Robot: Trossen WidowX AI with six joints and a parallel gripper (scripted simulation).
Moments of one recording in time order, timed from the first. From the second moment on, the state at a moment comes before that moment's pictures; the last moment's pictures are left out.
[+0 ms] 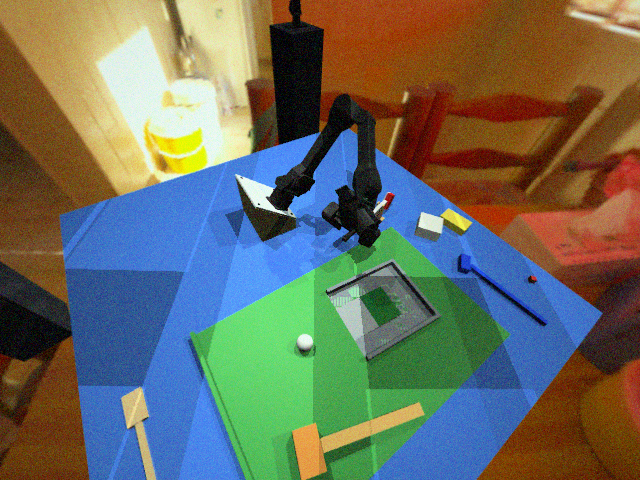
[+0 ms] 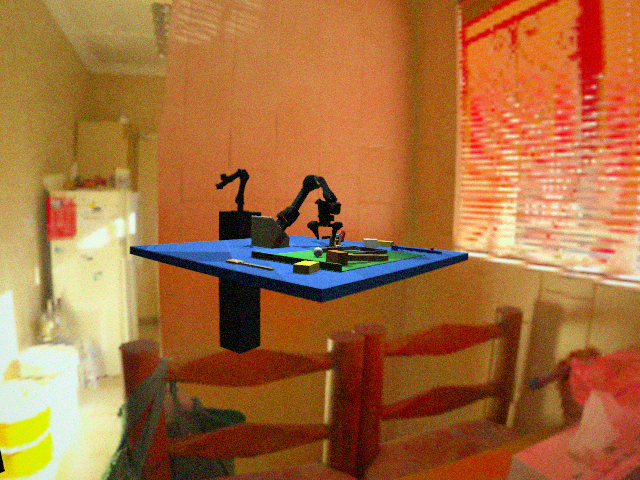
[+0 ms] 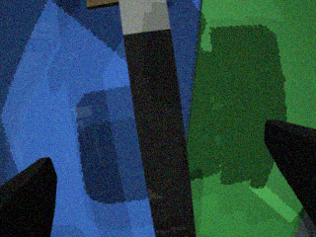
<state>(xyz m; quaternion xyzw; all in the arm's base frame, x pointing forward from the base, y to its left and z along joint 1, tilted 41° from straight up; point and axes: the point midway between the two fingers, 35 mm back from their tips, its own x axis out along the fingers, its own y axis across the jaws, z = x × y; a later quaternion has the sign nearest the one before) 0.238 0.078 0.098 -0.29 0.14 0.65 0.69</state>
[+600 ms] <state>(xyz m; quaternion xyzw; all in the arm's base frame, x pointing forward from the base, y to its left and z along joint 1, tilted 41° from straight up) 0.239 0.088 0.087 -0.29 0.14 0.65 0.69</state>
